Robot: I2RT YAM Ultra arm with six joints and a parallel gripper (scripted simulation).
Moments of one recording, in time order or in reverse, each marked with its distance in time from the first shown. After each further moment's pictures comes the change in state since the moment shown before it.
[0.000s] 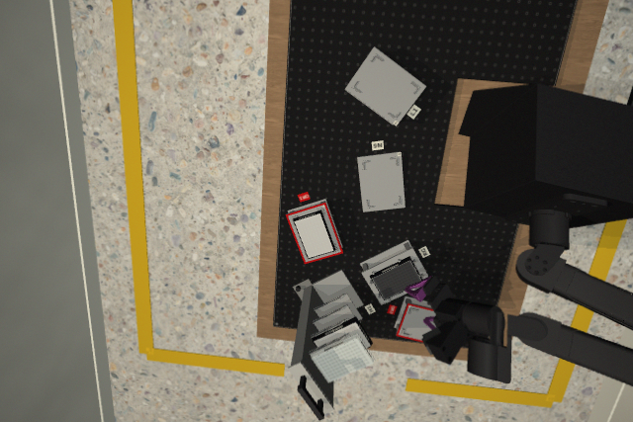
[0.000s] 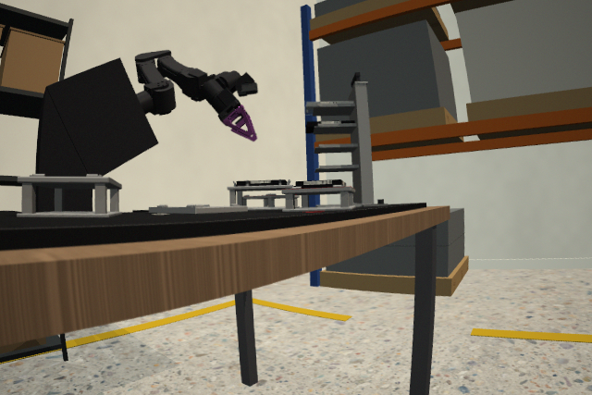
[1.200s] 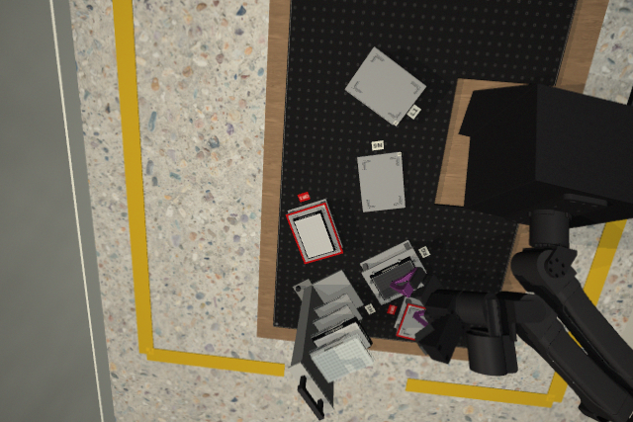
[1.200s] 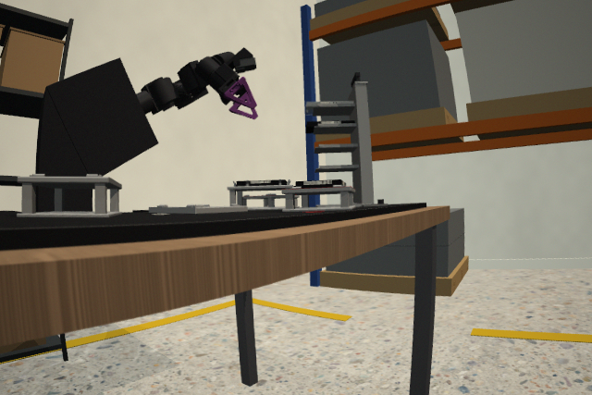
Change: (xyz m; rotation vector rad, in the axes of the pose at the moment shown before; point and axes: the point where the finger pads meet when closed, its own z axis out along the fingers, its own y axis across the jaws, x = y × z) arm -0.045 -0.061 -0.033 -0.005 -0.083 -0.103
